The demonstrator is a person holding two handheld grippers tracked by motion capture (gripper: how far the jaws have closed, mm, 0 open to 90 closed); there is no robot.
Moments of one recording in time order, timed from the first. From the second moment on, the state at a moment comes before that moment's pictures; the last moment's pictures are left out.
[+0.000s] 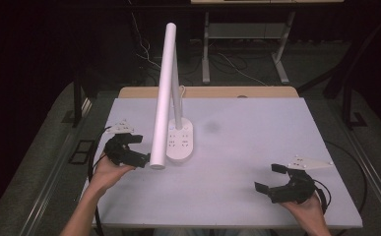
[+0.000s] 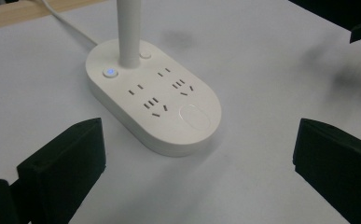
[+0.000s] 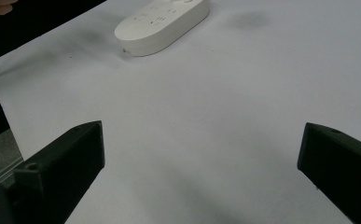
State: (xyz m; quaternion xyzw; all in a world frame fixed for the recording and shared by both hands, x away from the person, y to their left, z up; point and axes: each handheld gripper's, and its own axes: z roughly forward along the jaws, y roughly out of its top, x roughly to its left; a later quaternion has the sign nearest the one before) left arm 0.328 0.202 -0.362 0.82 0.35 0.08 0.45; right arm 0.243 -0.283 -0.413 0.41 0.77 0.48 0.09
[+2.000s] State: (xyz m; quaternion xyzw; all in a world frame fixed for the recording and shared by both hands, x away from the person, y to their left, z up) left arm 0.424 0.186 -0.377 0.80 0.41 0.08 0.43; right arm 0.243 -0.288 -0.413 0.41 0.77 0.48 0.09
